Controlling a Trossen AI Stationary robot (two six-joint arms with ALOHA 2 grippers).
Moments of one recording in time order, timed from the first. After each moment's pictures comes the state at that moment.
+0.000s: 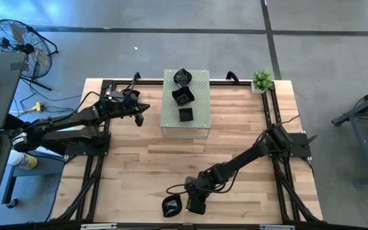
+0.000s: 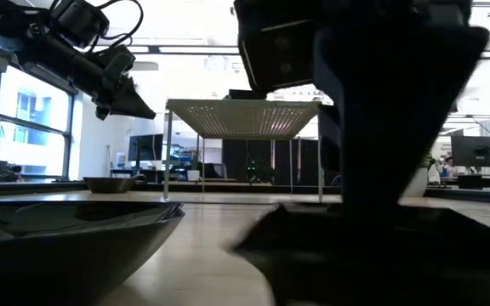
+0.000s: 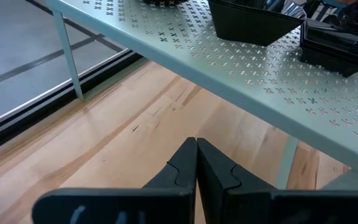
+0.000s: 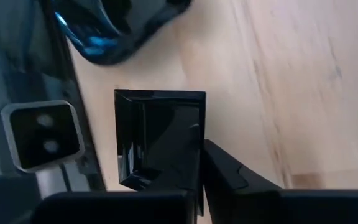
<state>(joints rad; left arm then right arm) 0.52 0.79 0.38 0.02 0.04 -0.15 0.48 2.10 1.41 -0.33 -0.20 0.88</state>
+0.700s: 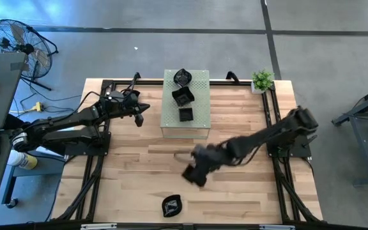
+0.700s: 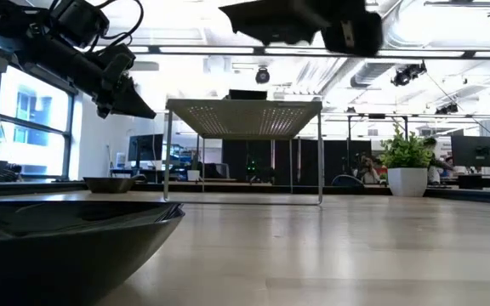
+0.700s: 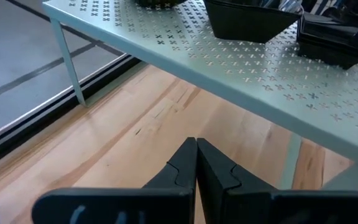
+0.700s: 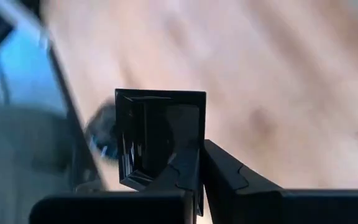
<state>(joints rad) 0.52 0.79 0.38 0.02 0.04 -0.10 0.37 1.74 1.41 -0.60 0.07 0.96</state>
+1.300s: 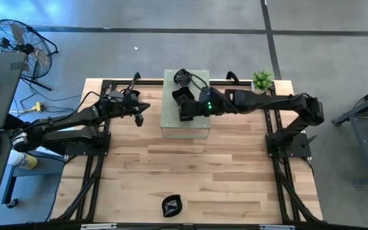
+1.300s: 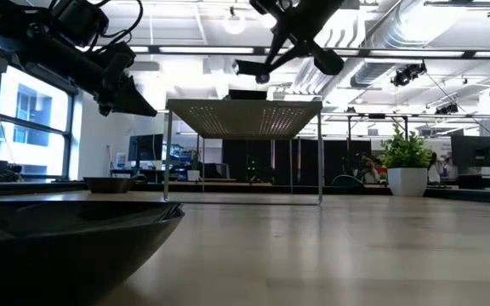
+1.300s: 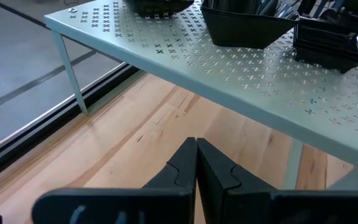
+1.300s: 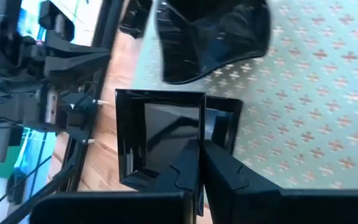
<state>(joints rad) 0.52 0.78 0.38 0.04 0.04 -0.08 -0.14 1.59 1.41 -0.59 0.15 1.19</state>
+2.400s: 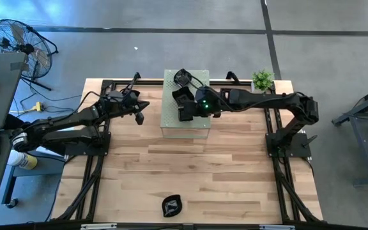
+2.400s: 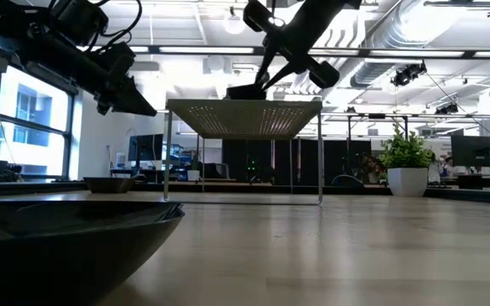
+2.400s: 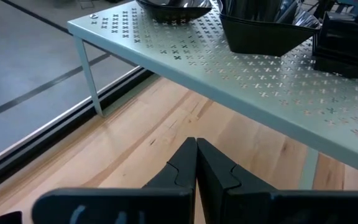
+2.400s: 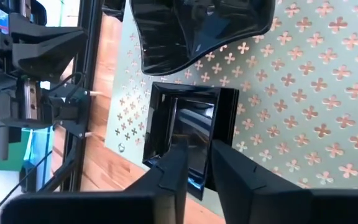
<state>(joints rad) 0.52 0.78 0.38 0.05 -0.02 -0.08 -0.19 1.65 1.41 -0.58 0.03 1.25</state>
